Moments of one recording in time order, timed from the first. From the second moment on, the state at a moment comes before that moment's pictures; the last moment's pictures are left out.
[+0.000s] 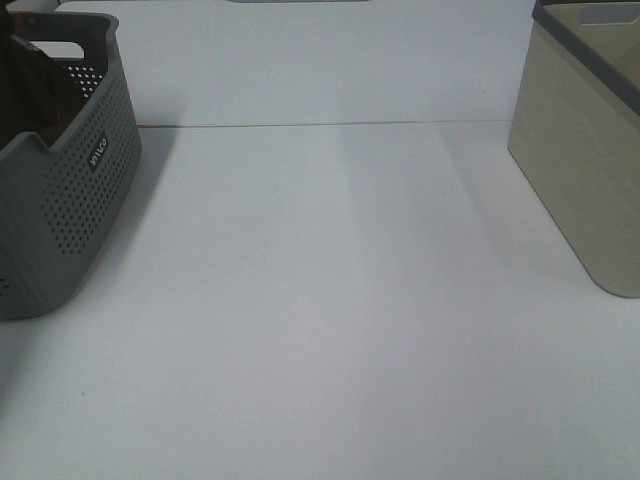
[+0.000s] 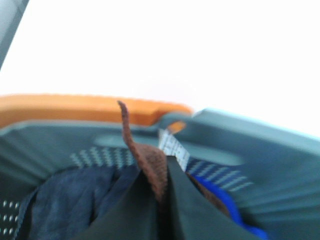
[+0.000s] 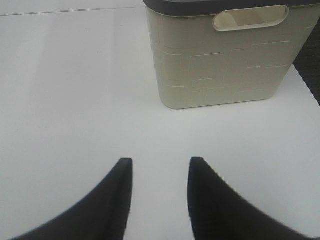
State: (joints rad) left arm 0.12 2.38 -2.37 -0.09 0.79 -0.03; right arm -0.01 -0.01 -0.50 -0.05 1.07 0.04
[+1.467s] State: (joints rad) left arm -0.63 1.91 -2.38 -0.34 1.17 0.32; right arm -0.01 0.27 -0.51 0.42 0.94 -0.17
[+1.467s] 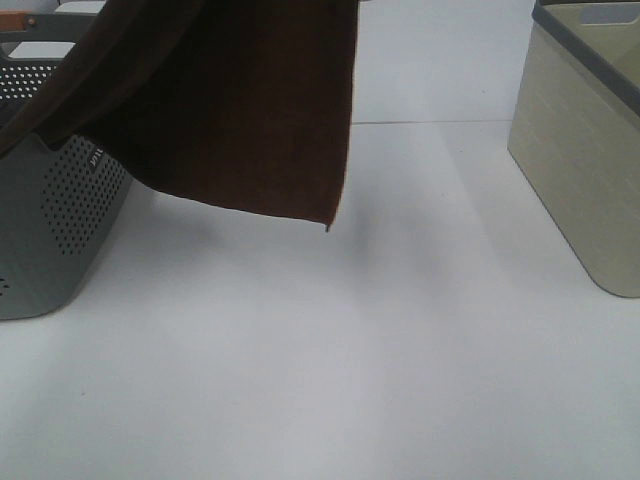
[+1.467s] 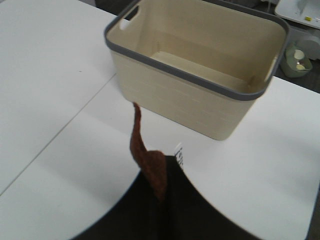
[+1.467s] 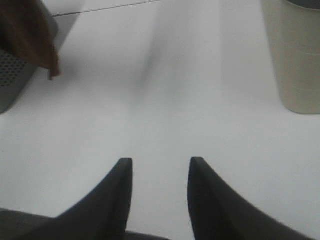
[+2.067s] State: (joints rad) left arm -0.80 1.91 -2.38 -0.34 1.19 0.34; right arm -0.01 0.95 -0.51 1.20 0.81 -1.18
